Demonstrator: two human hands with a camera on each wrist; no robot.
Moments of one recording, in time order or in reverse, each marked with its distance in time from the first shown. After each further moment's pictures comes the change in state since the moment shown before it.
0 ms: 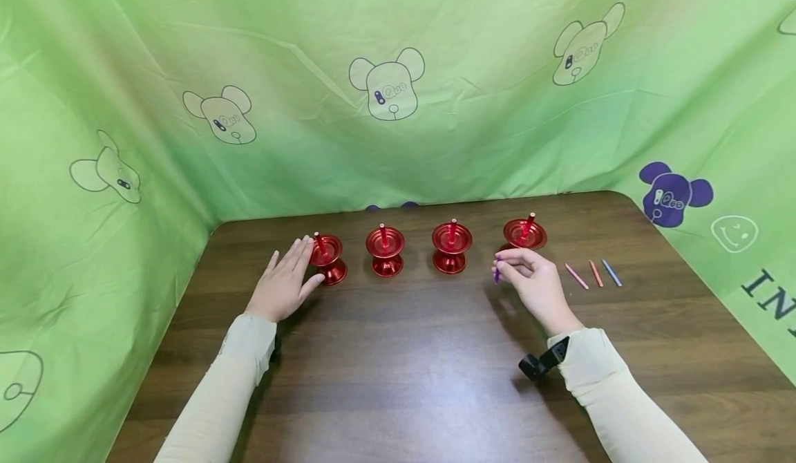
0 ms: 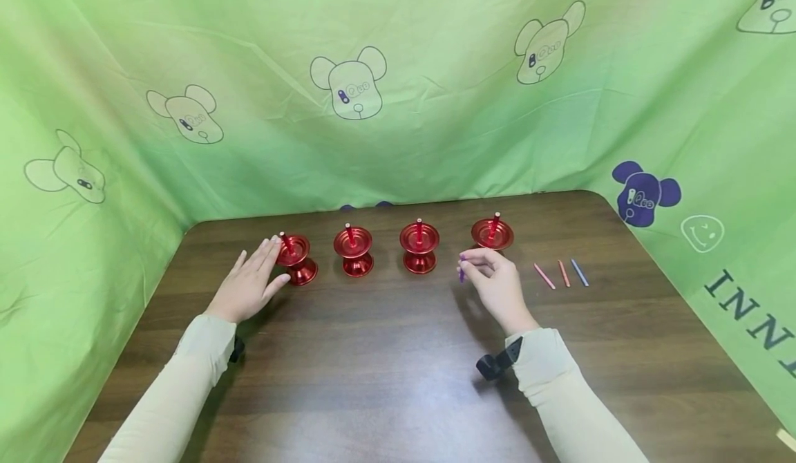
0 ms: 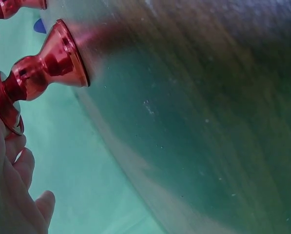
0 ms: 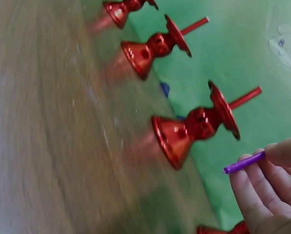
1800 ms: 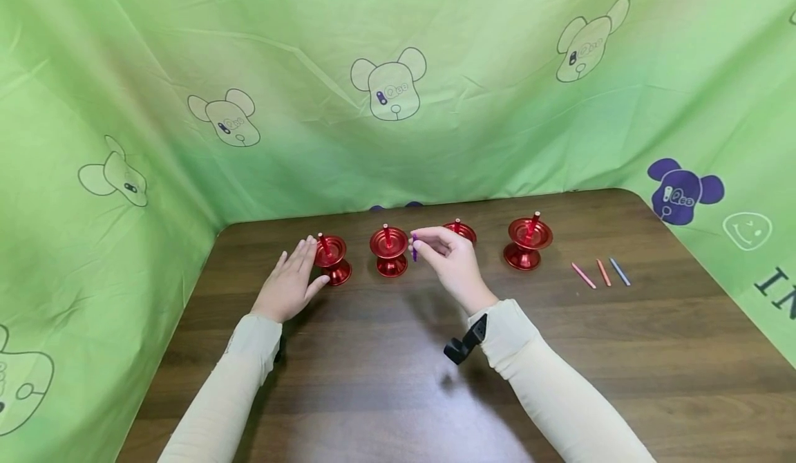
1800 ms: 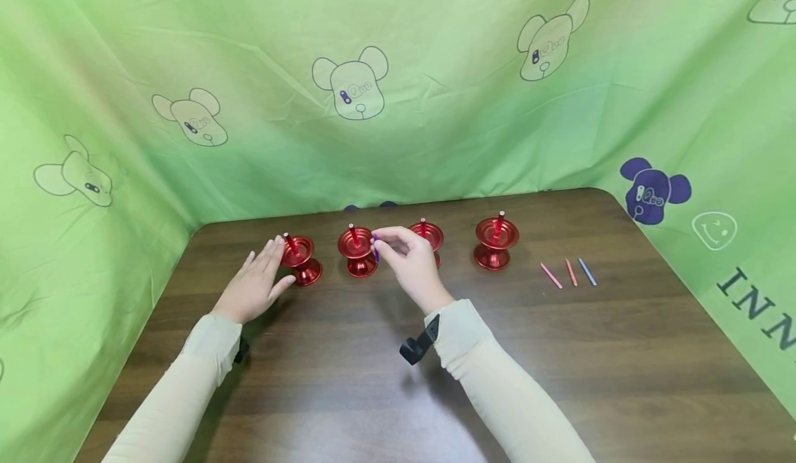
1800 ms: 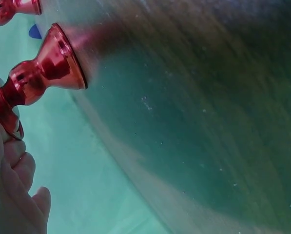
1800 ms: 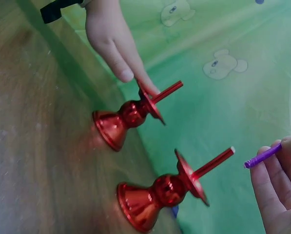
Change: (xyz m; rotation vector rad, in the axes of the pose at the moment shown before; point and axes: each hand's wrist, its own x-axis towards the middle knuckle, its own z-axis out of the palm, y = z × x) left_hand 0.004 -0.003 0.007 0.011 -0.053 0.002; right_hand 0.025 -0.051 0.122 0.201 -0.118 -0.121
